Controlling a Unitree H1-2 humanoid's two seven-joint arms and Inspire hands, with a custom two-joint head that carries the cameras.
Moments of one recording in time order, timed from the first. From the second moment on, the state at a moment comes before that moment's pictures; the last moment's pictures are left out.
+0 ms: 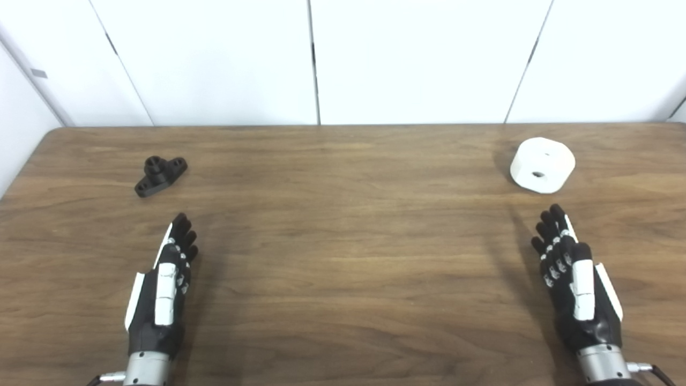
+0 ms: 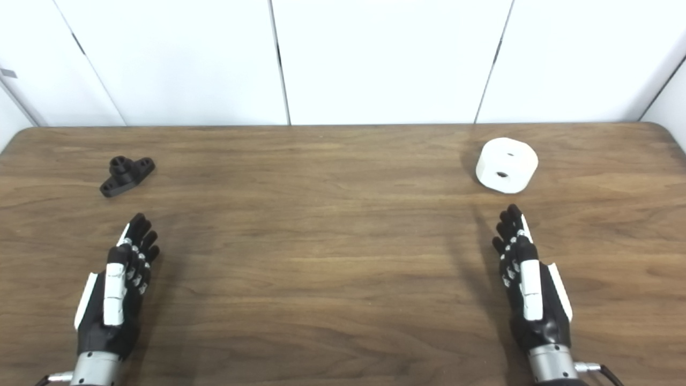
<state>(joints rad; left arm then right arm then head) 0.26 0.13 0.15 -0.26 -0.18 -0.05 -0.04 0.20 -0.15 -0.10 -0.20 0.20 -0.06 0.10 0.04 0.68</state>
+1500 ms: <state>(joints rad) 0.25 0.11 0.07 -0.20 -0.03 -0.17 0.03 0.15 -0.22 -0.14 -0.10 0.27 -0.17 0.19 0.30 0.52</state>
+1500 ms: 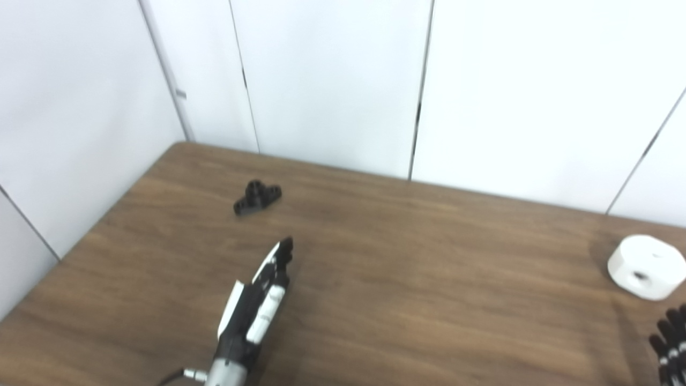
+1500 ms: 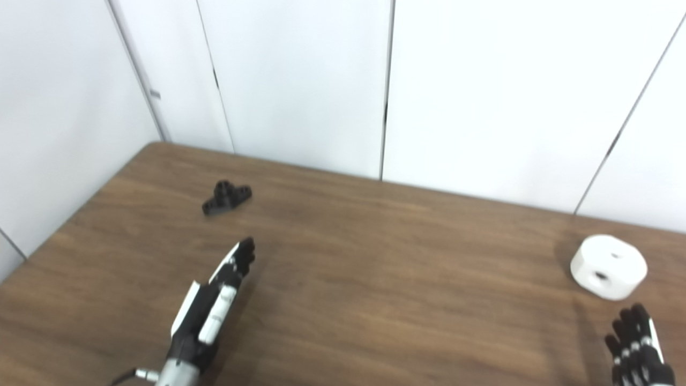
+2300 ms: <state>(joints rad) 0.15 0.12 0.16 -0.35 0.18 0.12 0.14 0.19 -0.22 -0.15 -0.13 0.25 -0.16 0.18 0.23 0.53</state>
